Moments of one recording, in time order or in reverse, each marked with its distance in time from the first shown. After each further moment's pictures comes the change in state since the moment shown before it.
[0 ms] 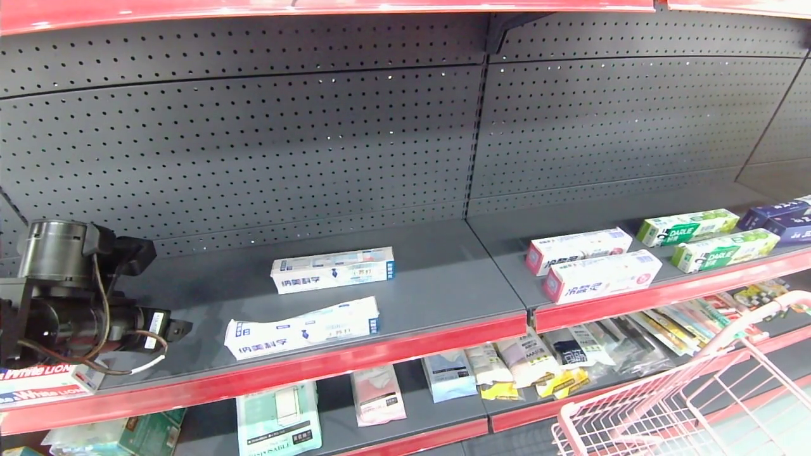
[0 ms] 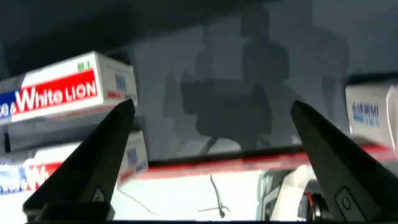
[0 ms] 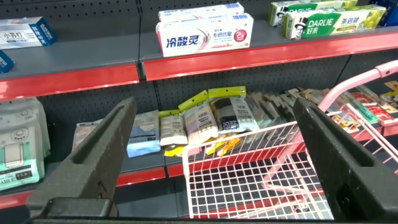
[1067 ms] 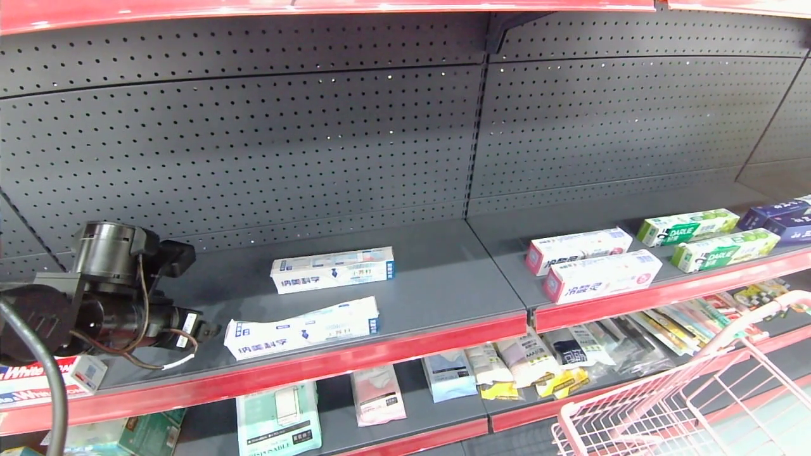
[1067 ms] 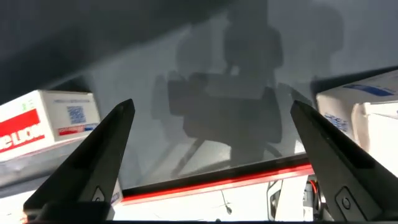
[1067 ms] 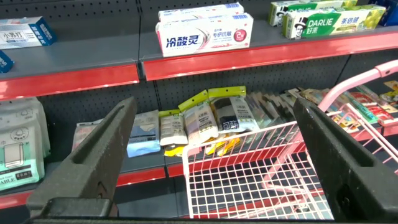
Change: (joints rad) left arm -0.066 0.109 -0.041 -0.018 -0.028 0.042; right arm 0.000 0.000 0.000 0.000 0.000 0.000
